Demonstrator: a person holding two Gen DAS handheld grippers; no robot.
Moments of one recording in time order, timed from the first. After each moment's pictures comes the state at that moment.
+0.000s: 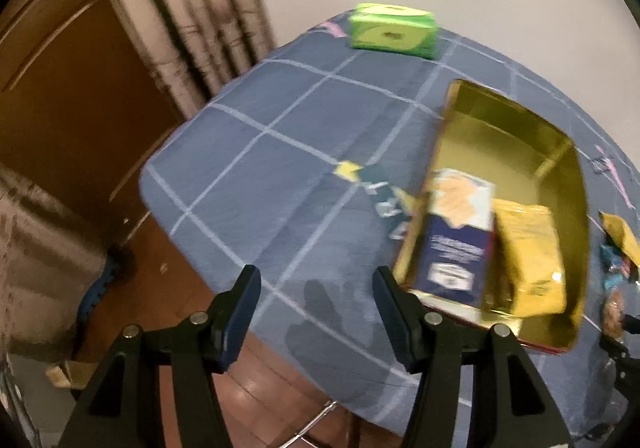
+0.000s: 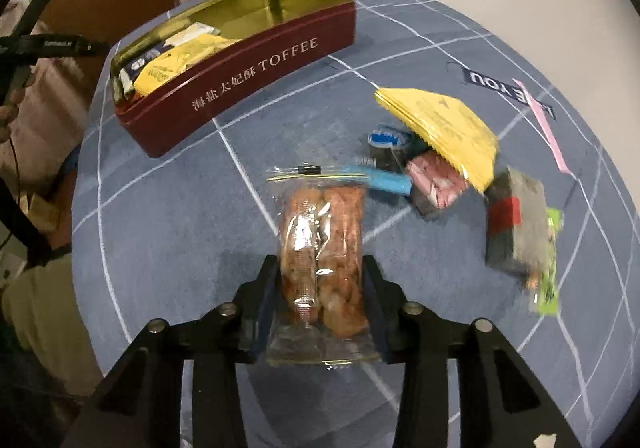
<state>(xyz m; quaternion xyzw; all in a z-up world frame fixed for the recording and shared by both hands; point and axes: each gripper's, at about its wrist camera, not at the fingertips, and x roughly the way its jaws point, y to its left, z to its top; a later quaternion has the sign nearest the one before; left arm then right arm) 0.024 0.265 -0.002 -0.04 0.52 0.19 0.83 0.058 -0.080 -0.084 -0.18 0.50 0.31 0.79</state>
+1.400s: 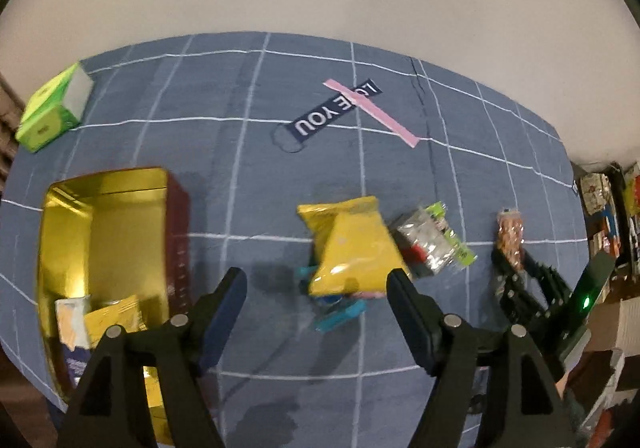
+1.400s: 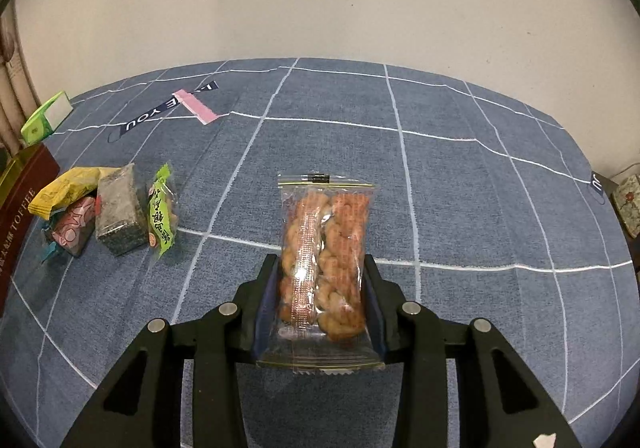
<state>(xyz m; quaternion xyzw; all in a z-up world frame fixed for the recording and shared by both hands) 0.173 -0.023 0.008 0.00 0.59 -0.14 0.79 0.093 -0.274 -0.099 0.02 0.42 -0.05 0.90</state>
